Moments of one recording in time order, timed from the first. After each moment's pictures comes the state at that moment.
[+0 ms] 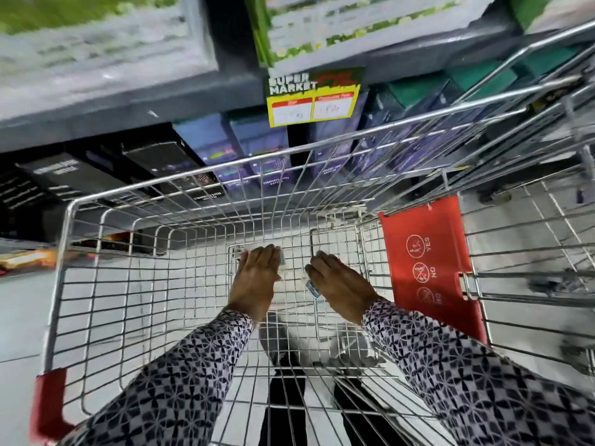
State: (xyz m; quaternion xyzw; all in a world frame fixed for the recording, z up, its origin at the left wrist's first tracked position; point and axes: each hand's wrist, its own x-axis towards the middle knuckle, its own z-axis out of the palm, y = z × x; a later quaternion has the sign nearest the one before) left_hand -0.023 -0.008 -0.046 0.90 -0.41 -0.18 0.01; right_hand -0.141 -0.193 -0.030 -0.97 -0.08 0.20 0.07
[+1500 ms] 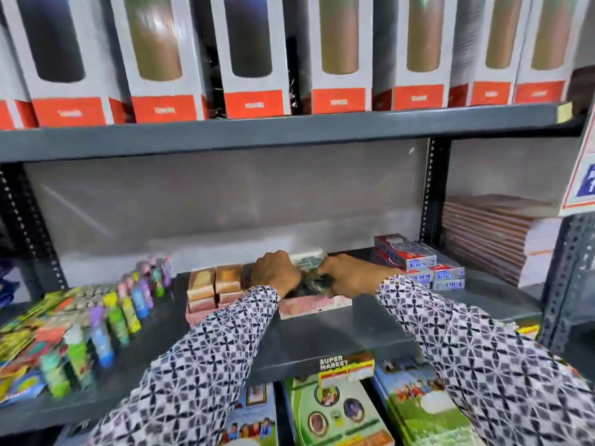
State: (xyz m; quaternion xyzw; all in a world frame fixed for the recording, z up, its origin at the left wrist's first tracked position) left_hand 0.202 -0.218 0.698 0.94 -0.27 0.06 0.19; right_hand 0.101 -0.364 0.707 -1.00 0.03 -0.04 0.07
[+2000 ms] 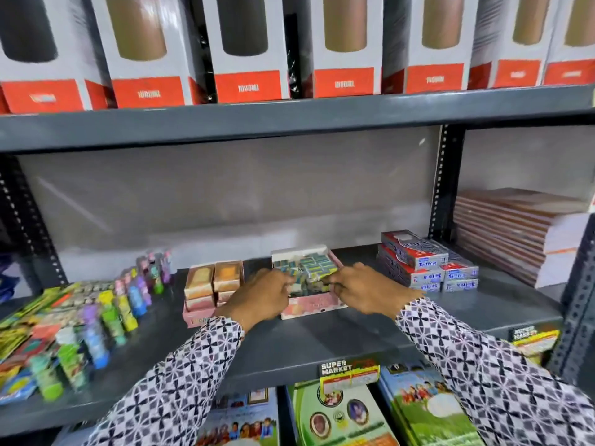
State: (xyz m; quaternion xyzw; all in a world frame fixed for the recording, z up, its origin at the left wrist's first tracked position) left_hand 0.206 -0.176 0.673 0.90 -0.41 0.02 0.16; right_hand 0.087 -0.382 0.672 -0.99 0.01 -0.10 0.05
